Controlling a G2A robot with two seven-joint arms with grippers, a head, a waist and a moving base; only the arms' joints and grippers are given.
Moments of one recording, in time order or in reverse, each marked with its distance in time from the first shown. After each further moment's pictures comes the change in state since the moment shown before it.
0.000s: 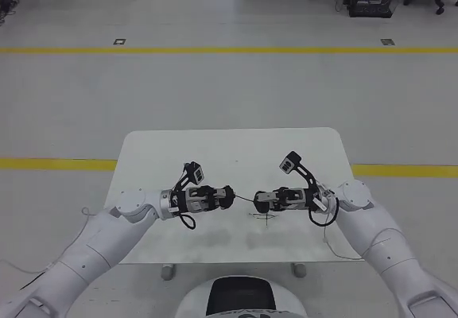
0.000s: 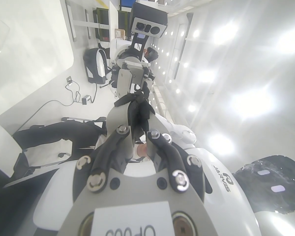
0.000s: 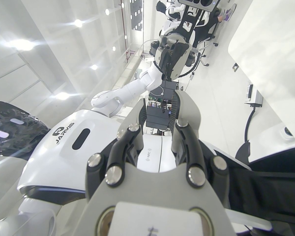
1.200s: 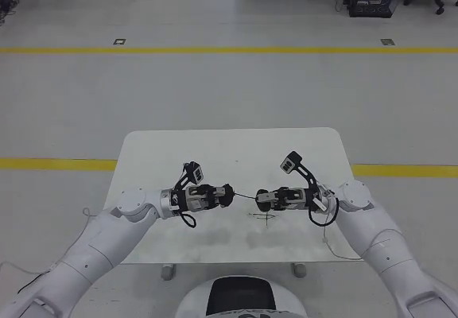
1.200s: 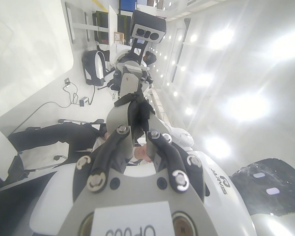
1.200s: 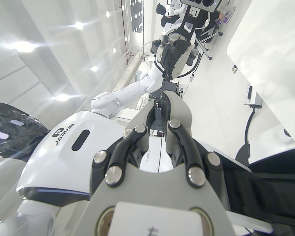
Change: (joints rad) left arm 0.010 -0.025 -0.029 0.027 0.005 0.016 -0.010; right arm -0.009 -0.010 0.022 0.006 -0.012 0.000 0.000
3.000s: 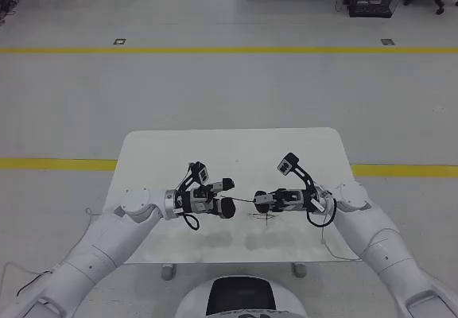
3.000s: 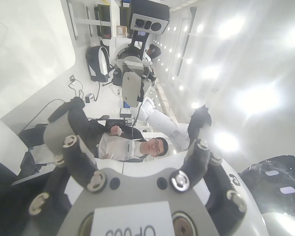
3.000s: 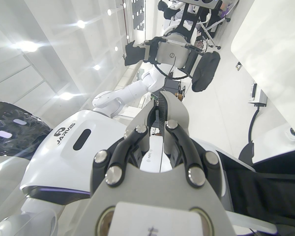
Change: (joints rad) left arm 0.006 -0.023 -0.015 -0.026 0.061 0.009 -0.033; right arm 0.004 0.002 -0.038 -0.009 0.018 0.006 -0.015
